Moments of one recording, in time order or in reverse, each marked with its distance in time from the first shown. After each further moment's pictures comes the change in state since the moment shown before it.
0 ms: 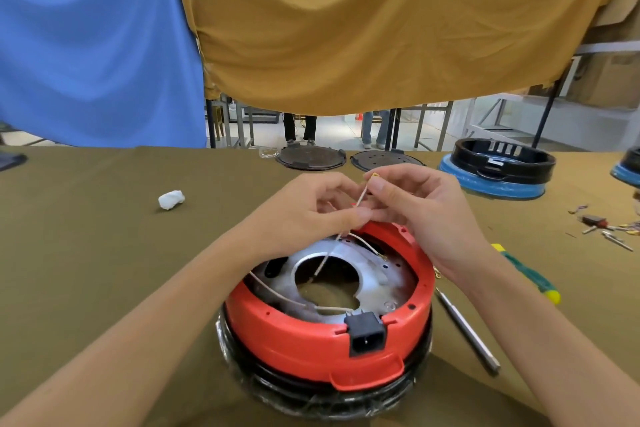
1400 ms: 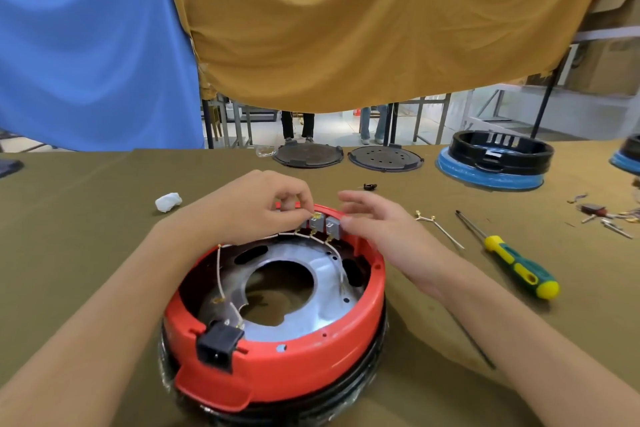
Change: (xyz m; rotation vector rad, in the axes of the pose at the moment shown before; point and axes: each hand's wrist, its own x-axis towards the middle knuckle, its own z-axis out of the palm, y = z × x) left_hand -0.007 -0.008 -0.044 0.571 -0.093 -0.045; right_hand -0.009 0.013 0.023 -0.494 -0.087 0.349
